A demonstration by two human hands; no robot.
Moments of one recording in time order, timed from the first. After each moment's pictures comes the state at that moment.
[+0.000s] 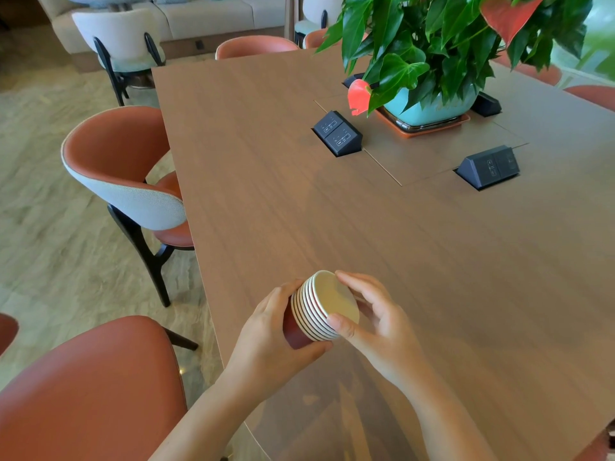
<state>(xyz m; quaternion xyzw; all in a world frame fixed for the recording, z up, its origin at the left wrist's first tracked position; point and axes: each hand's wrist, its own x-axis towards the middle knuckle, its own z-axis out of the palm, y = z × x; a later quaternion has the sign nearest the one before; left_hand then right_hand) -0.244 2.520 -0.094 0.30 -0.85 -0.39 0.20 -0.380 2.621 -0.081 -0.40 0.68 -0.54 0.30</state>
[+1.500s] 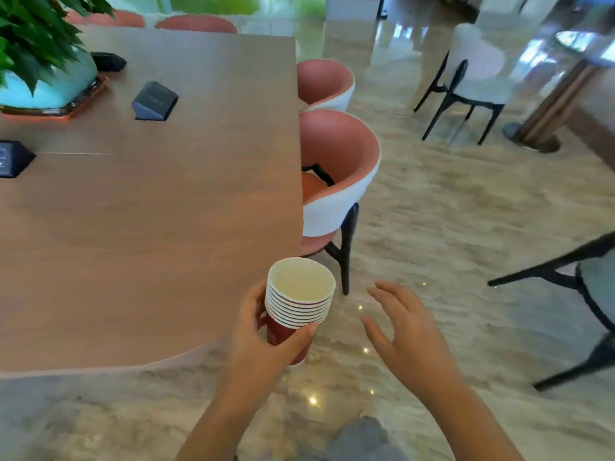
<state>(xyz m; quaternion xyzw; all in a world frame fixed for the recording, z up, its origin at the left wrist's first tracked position) -0.089 2.661 -0.099 -0.06 -0.71 -0.70 -0.05 -0.041 2.856 -0.068 0.06 0.97 -0.22 -0.09</state>
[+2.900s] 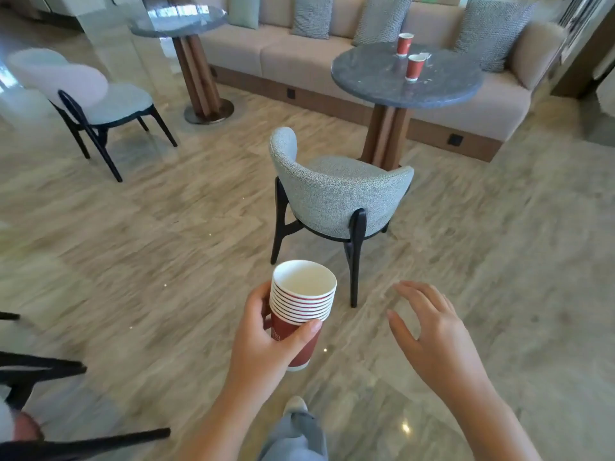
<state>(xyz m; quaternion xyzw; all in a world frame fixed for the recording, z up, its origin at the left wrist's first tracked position) -0.017 3.301 -0.101 -0.41 -0.63 -0.54 -0.38 0.196 3.354 -0.078 0.57 0.76 -0.16 -0.26</state>
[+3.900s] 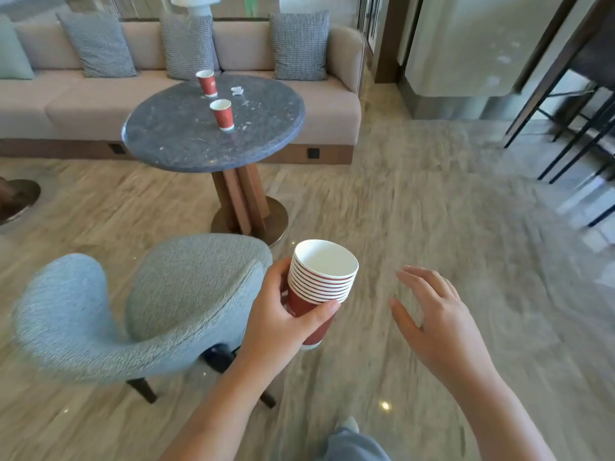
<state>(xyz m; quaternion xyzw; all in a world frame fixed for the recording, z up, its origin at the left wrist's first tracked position) 0.251 3.756 -0.075 -0.61 -0.48 -0.41 -0.48 0.448 3.690 -0.063 0.75 0.60 -0.08 -0.28</state>
